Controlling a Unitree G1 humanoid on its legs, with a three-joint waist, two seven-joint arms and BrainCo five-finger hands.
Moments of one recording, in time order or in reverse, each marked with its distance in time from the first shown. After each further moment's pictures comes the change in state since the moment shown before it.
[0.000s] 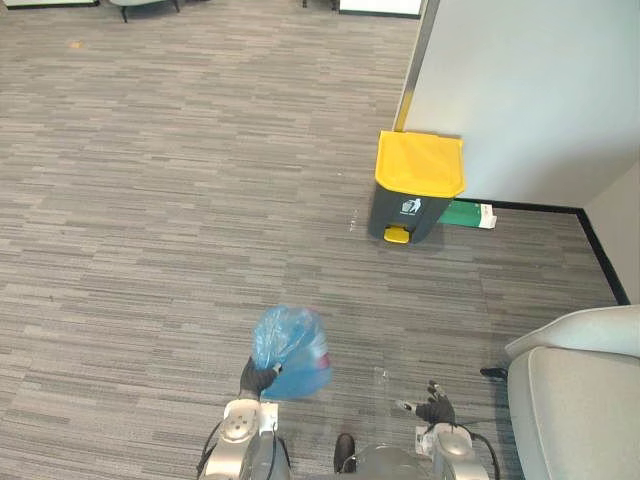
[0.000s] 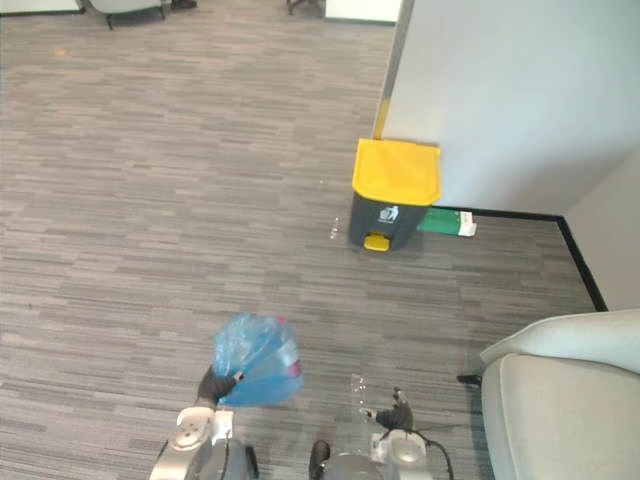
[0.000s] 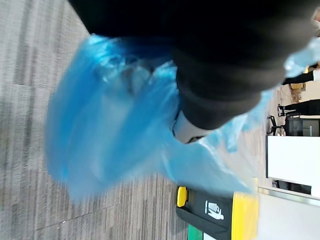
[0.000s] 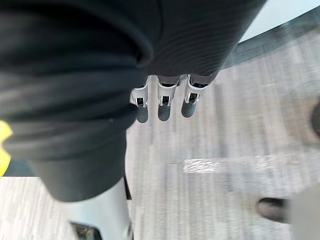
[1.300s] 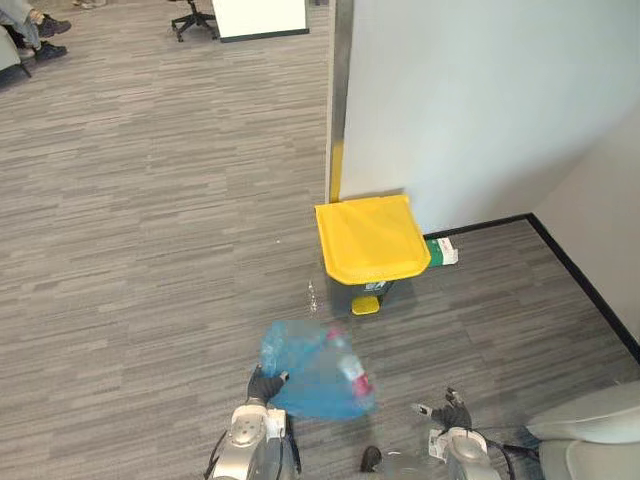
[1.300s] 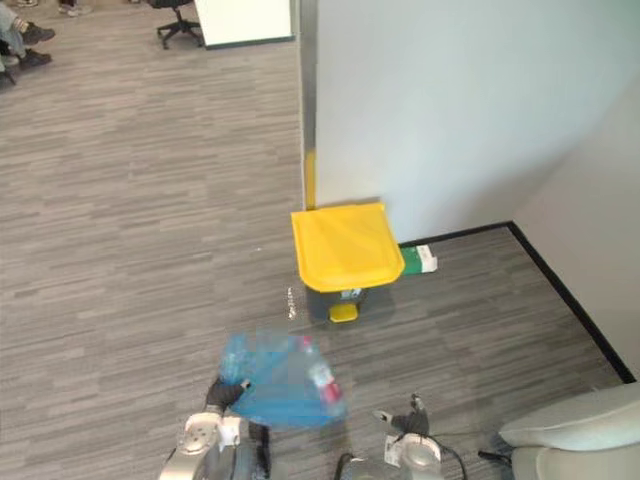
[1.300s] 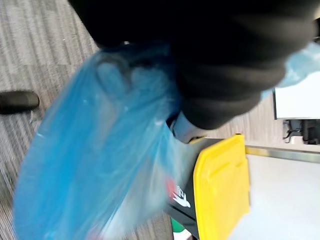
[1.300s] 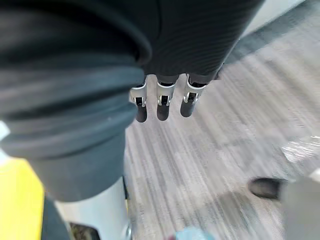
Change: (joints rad) left arm -0.028 0.019 -0.024 0.088 -0.012 0.001 -0.003; right arm 0.017 -0.007 -0.019 0.081 -0.008 0.012 -0.002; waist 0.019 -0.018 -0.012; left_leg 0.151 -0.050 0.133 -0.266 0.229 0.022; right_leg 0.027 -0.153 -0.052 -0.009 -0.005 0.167
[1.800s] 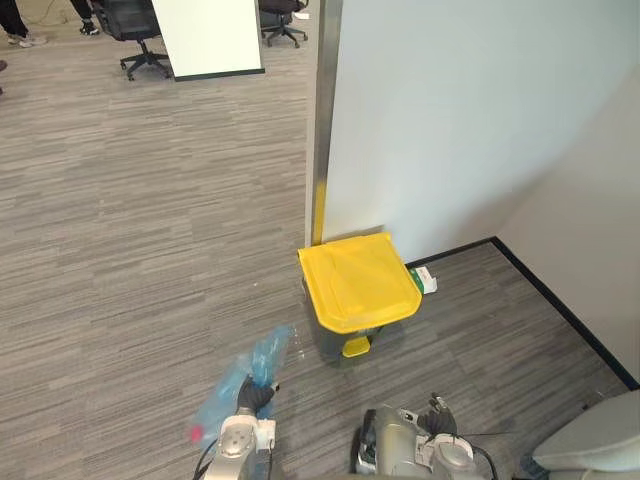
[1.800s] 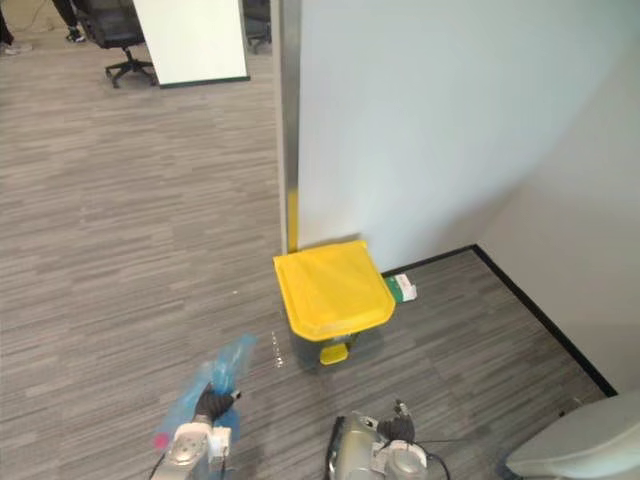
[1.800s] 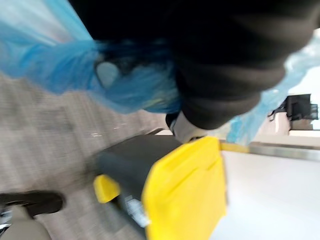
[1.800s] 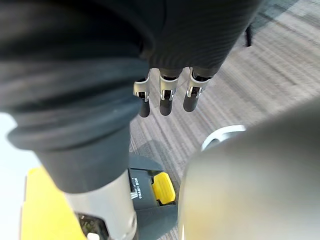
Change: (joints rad) left arm -0.071 0.022 -0.030 -0.054 -0.011 0.016 0.010; right arm 0.005 0.020 -0.018 -0.083 0.006 -0.006 0.016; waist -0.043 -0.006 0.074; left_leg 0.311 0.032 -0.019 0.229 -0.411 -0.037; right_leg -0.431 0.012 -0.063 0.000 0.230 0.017
